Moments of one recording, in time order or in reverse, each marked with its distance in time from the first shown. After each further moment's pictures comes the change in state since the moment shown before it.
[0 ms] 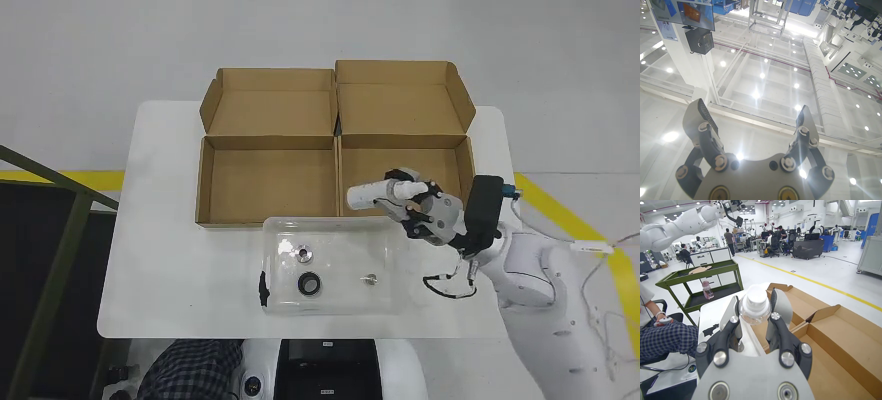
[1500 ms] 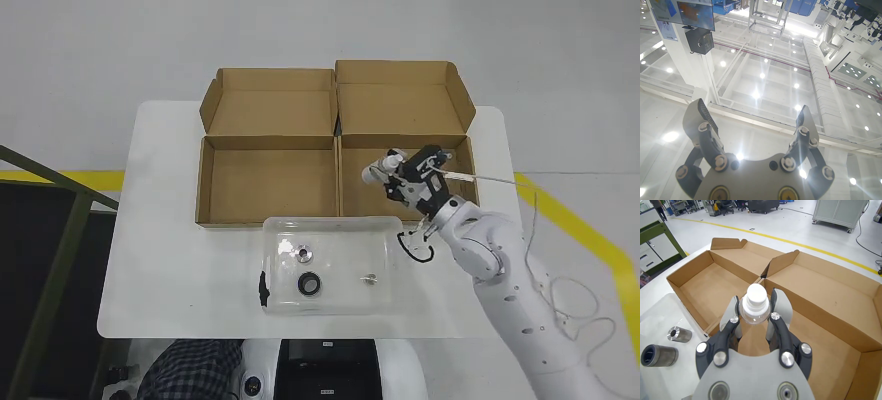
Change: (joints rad) left arm 0.000 0.000 0.000 0.000 0.000 0.000 0.000; right arm 0.184 -0.030 -0.213 0.270 -0.321 0.445 0.062
